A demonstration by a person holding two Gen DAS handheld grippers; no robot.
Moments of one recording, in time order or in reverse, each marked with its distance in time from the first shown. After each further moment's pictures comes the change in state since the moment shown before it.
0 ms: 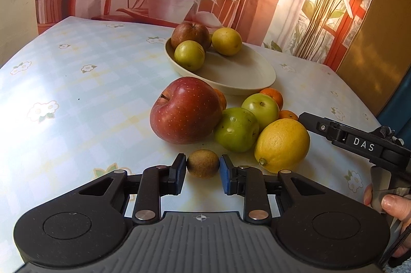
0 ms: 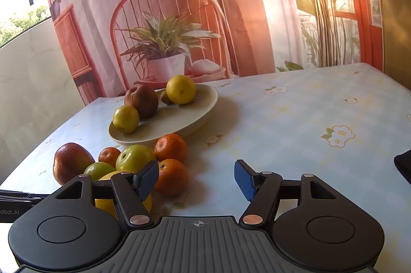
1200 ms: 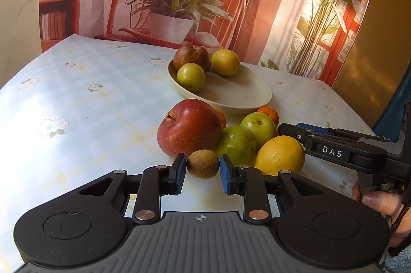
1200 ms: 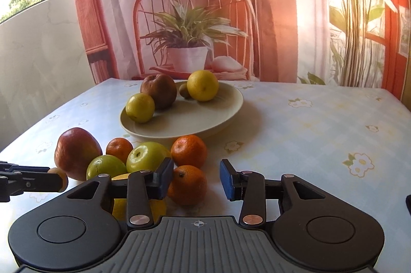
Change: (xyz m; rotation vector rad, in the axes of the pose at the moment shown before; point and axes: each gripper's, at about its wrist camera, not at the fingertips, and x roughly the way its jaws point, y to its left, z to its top) left arm -0.020 0.000 0.000 0.012 -0.092 -0.003; right arm 0.018 0.025 0.008 -0.130 0.038 0.030
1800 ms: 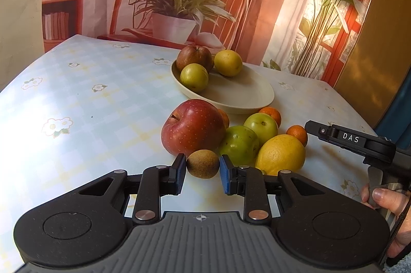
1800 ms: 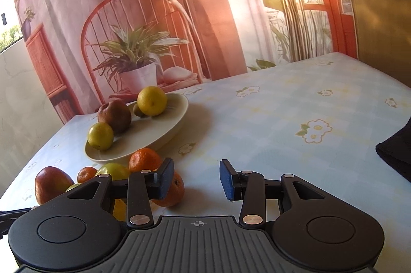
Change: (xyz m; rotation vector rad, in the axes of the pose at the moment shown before) left arm -0.002 0.002 0.001 -0.008 0.000 0.010; right arm -0.017 -0.037 -0.011 0.245 -0.067 -0.137
